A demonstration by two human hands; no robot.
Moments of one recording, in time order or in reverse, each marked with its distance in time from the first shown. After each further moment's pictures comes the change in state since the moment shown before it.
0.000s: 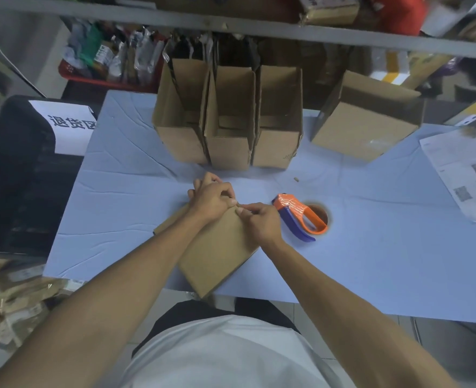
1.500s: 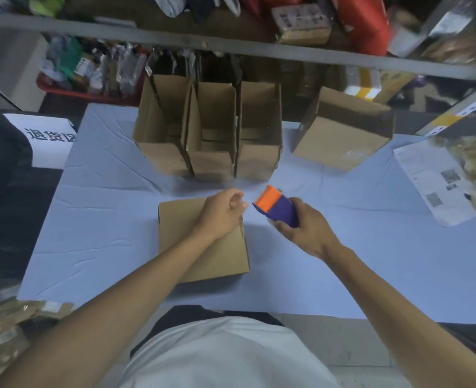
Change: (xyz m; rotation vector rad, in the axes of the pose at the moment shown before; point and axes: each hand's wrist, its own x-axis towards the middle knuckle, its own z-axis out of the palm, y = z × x) left_hand -0.013 0.060 0.010 -0.315 0.011 0.113; right_hand -0.014 -0.024 -0.140 -0.671 -0.052 -0.236
